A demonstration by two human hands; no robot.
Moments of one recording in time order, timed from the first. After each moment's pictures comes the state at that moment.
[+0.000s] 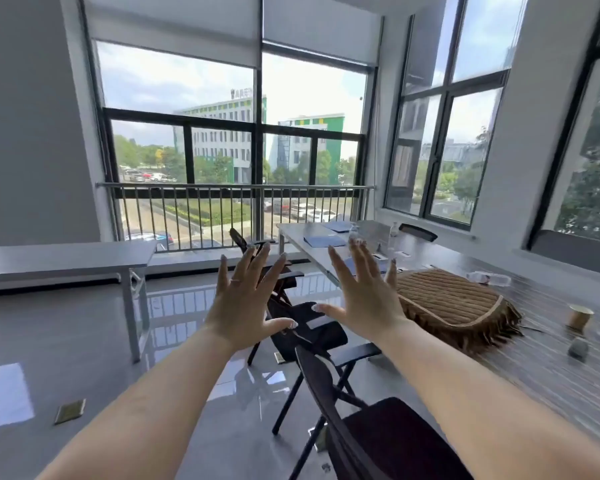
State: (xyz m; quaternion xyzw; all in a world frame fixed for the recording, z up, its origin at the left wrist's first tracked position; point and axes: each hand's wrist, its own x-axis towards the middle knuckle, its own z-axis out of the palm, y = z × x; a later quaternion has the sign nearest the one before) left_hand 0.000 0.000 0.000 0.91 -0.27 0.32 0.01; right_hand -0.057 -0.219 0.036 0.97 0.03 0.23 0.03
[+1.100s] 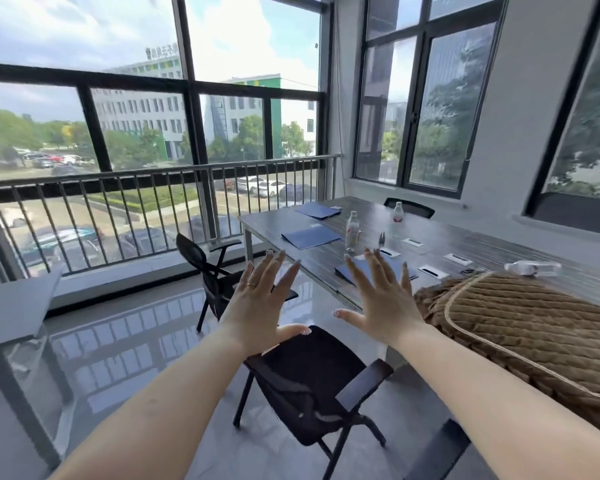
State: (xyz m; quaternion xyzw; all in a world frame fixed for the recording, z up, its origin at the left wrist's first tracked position) left_hand 0.589 -0.028 -0.035 0.89 -0.40 0.22 0.04; right_hand 0.491 -0.246 -0.021 0.98 -0.08 0.18 0.04
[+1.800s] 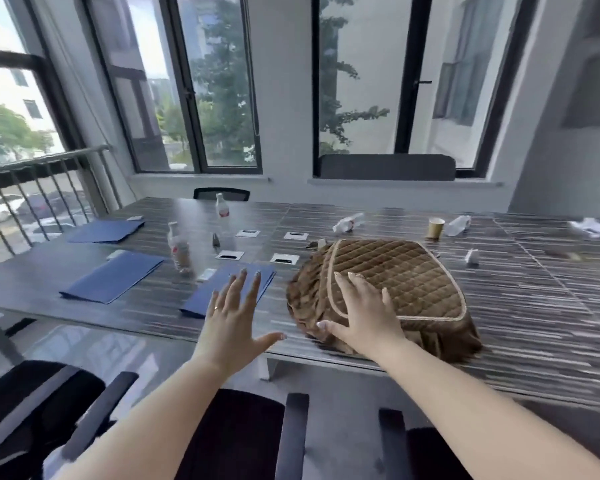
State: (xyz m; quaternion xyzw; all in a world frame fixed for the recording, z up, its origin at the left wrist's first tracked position) left_hand 0.809 -0.292 -0.081 0.75 -0.63 0.09 0.18; right_hand 0.593 -0.403 -0.077 0.88 -0.46 0.15 -0.02
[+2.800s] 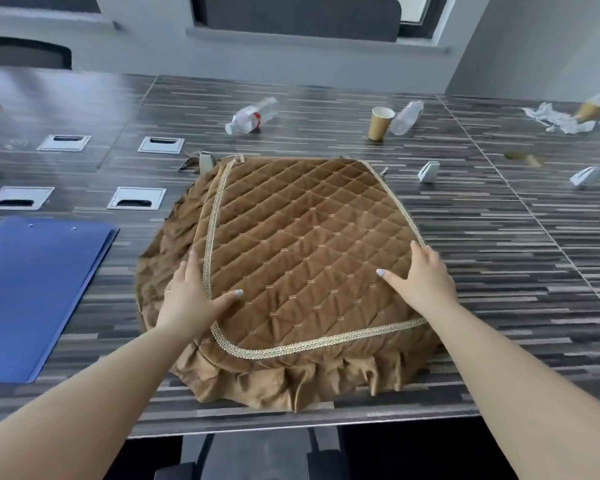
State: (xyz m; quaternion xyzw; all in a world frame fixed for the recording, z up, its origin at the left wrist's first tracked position) left_hand 0.786 -0.700 -0.272 0.80 -0.51 -0.26 0.21; right_hand 0.434 -0.776 -0.257 0.62 -0.77 0.04 -0.12
